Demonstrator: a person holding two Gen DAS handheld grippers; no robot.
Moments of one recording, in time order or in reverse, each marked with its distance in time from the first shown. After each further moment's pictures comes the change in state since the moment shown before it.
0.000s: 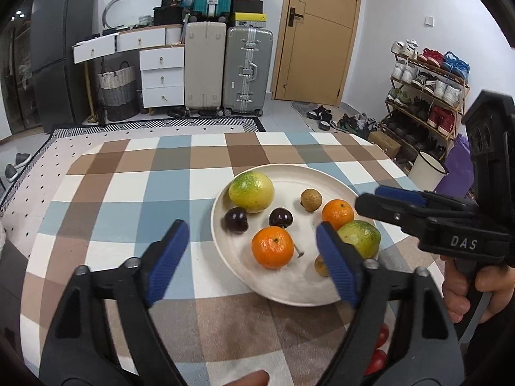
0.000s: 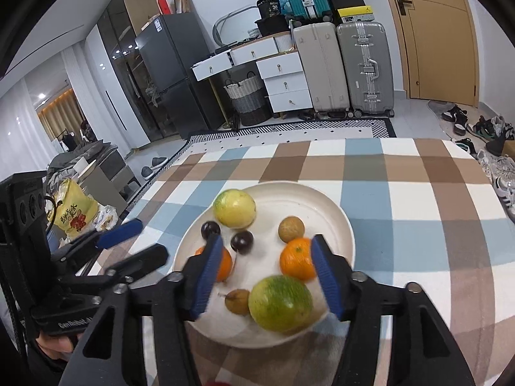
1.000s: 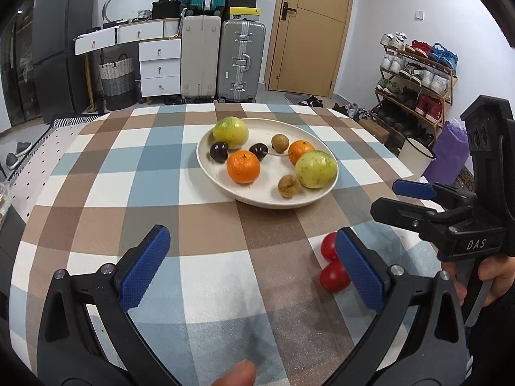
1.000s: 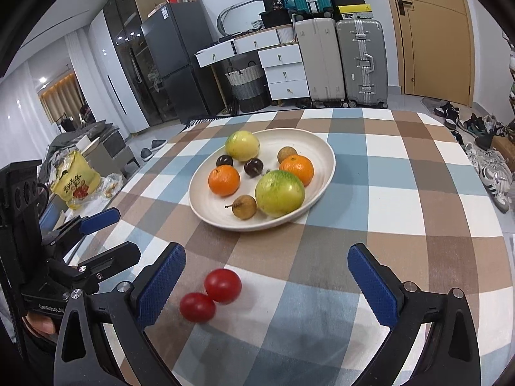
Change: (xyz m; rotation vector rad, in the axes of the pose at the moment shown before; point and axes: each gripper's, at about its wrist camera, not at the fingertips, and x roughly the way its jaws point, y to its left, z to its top) left arm -0.077 -0.033 -0.081 0.005 0.042 -0.029; right arm -0.074 0.018 -0.088 -0.046 0.036 -0.037
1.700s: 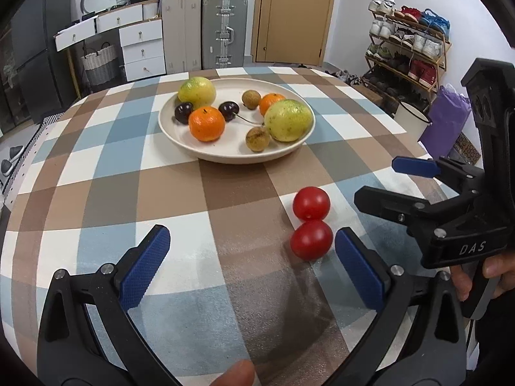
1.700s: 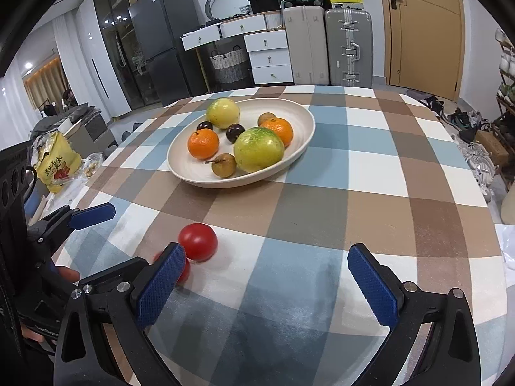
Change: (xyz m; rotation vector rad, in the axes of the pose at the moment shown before) left arm 0.031 -0.037 -0.023 0.082 0.142 -0.014; right arm 0.003 -0.004 -0.029 -0.011 0.067 -0.103
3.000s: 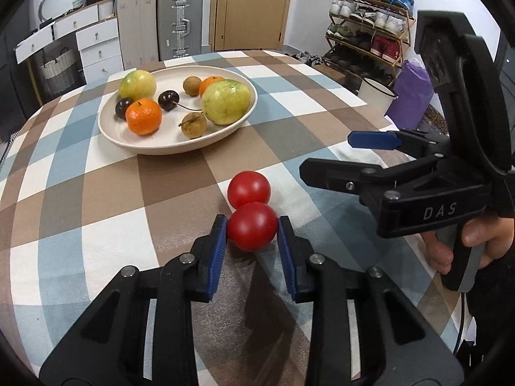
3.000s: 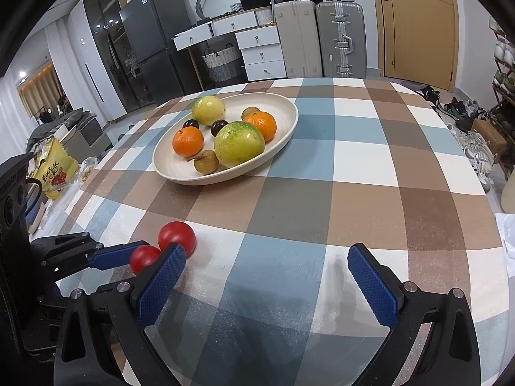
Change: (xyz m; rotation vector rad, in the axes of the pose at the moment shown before) left arm 0.012 -0.028 -0.005 0.107 0.046 -0.146; right arm 0.007 -0.017 -0.001 0.040 0.016 0.004
